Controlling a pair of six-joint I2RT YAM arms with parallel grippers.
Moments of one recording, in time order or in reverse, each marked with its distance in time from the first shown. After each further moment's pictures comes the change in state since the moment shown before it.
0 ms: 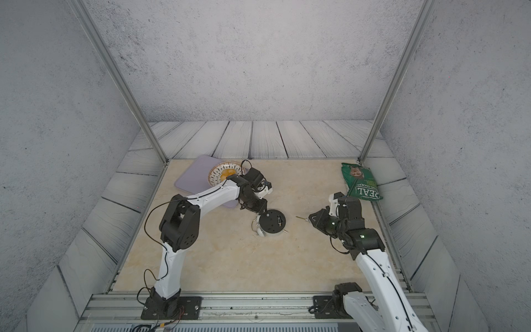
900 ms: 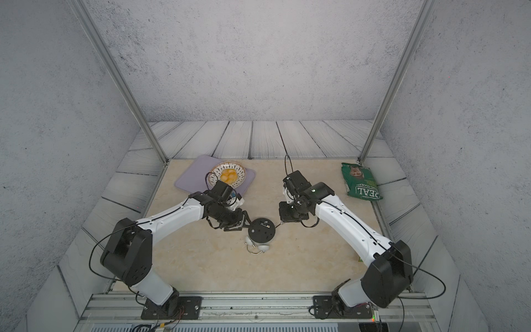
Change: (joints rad) left arm 0.125 -0.468 -0.528 0.165 0.247 -0.347; right arm 0.447 0.608 0.562 -0.360 0.236 -0.240
